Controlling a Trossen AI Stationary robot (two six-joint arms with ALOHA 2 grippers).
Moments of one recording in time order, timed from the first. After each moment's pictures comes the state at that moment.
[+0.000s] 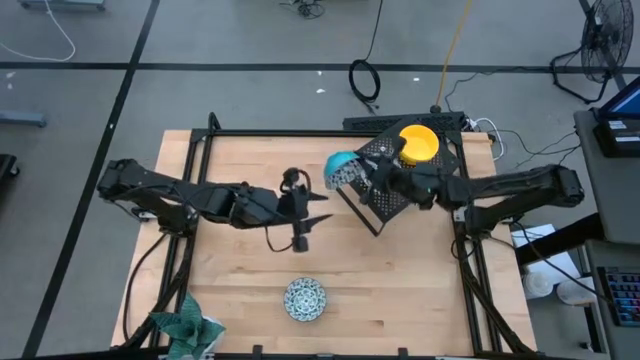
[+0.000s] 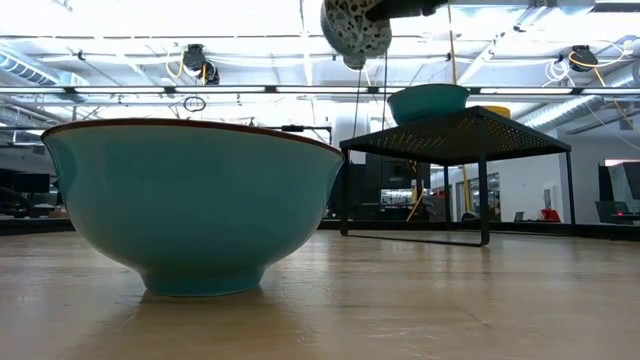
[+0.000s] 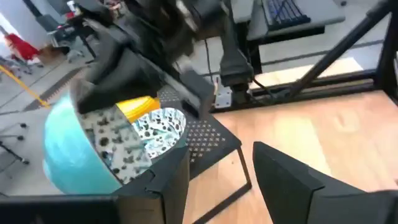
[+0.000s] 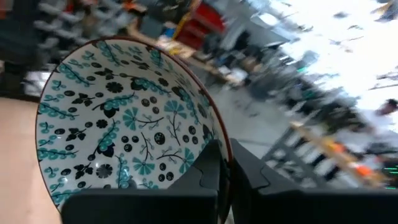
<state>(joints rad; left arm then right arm) -0.23 1.46 1.35 -0.20 -0.44 0.15 0.01 1.19 0.90 0.26 0.62 -0.48</state>
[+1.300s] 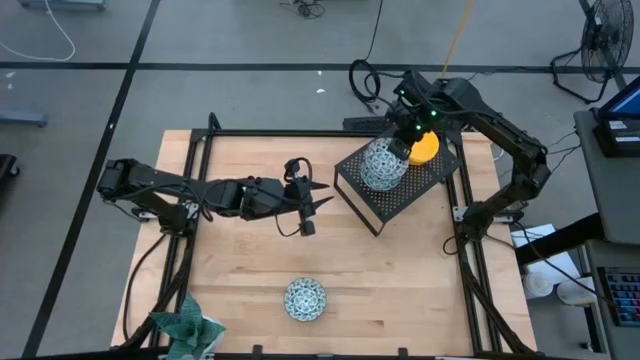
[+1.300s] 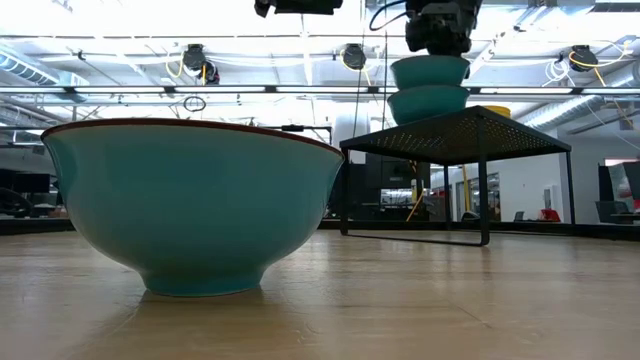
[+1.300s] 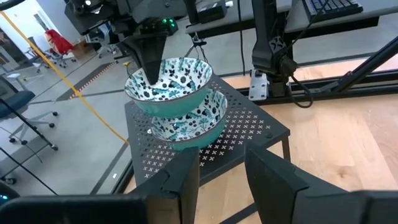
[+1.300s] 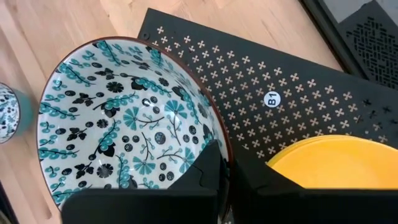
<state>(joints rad) -0.12 1.46 1.16 0.03 -0.44 0.18 -0.68 1.54 1.71 -1.38 -0.27 -0.08</state>
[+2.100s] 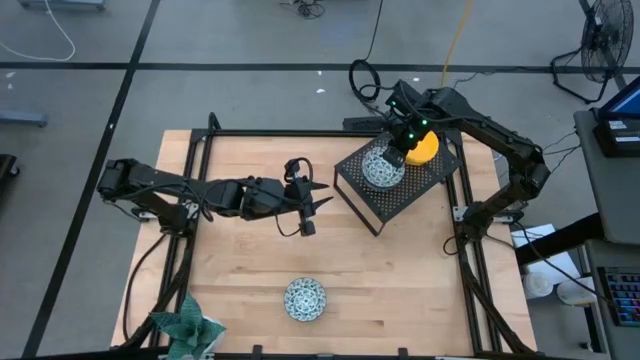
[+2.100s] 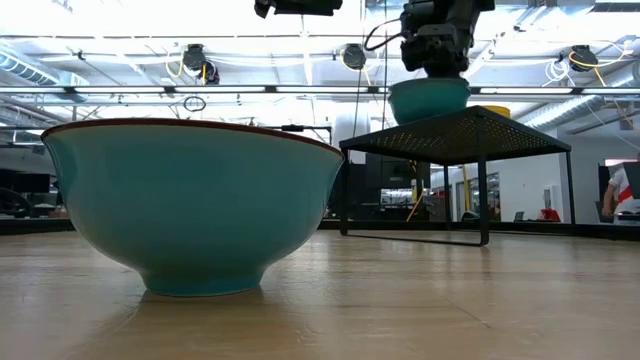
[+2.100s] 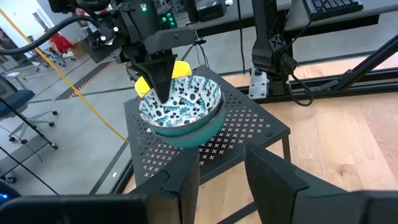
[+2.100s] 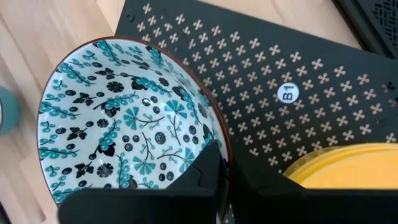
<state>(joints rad) -0.12 1.46 1.16 0.03 -0.44 0.17 -0.67 1.54 1.57 -1.29 -0.26 -0.05</state>
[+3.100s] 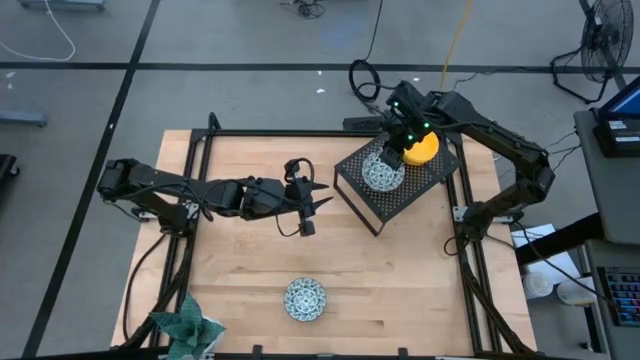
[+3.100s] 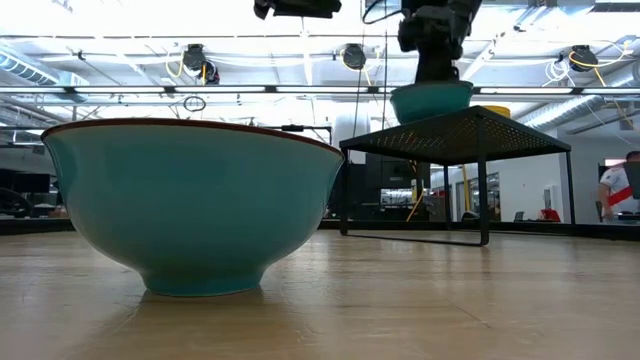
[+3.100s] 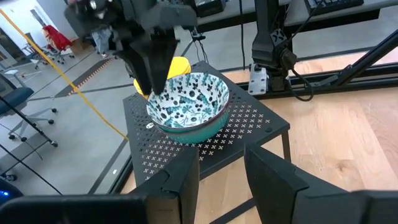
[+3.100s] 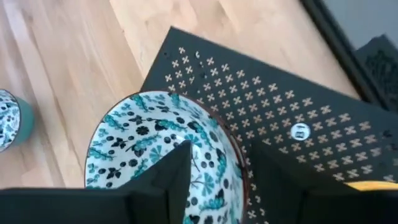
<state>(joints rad) -0.12 1.46 1.16 0.01 -0.44 0.17 -0.61 1.48 1.56 -1.19 -0.26 -0.05</state>
